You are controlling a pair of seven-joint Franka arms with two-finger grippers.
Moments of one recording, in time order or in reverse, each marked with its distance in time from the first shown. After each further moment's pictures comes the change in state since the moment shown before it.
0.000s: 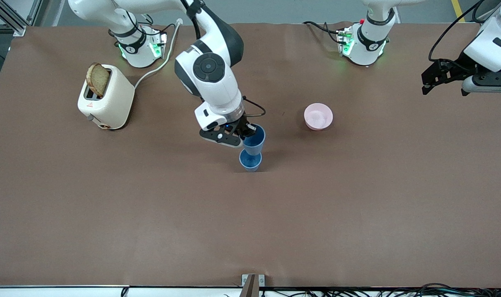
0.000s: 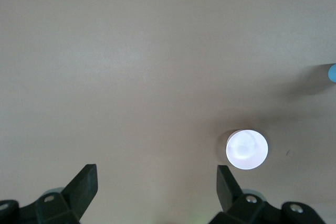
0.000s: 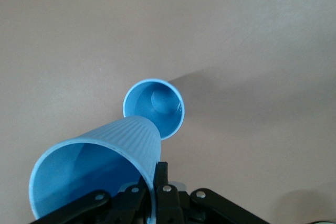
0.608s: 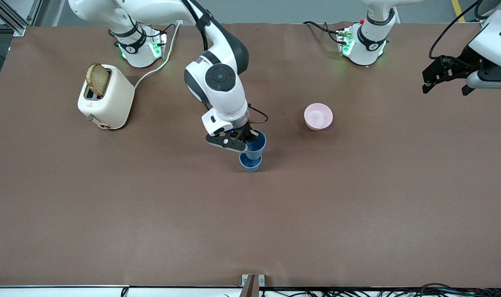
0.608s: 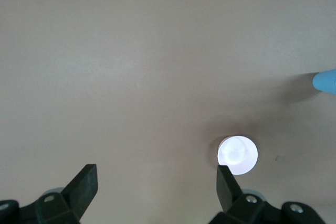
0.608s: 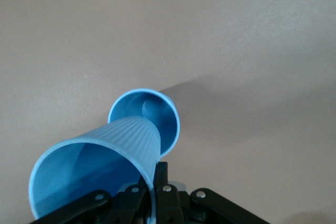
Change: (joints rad) left arm 0.008 0.016 -0.003 0.049 -0.029 0.002 0.000; right arm 0.012 0.060 -0.021 0.000 -0.042 0.057 0.006
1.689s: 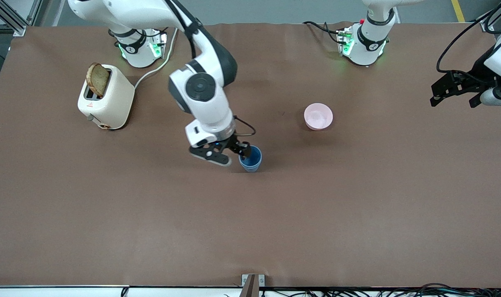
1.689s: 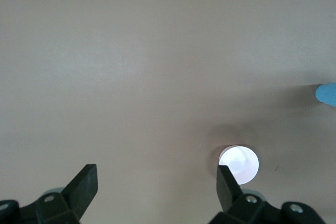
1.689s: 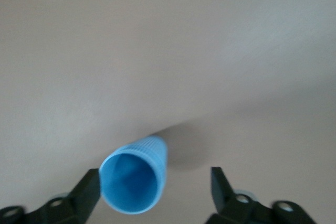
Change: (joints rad) left arm 0.015 0.084 0.010 0.067 0.002 0.000 -0.006; right arm -0.105 -0.065 -0.028 0.042 -0.013 -0.081 -0.084
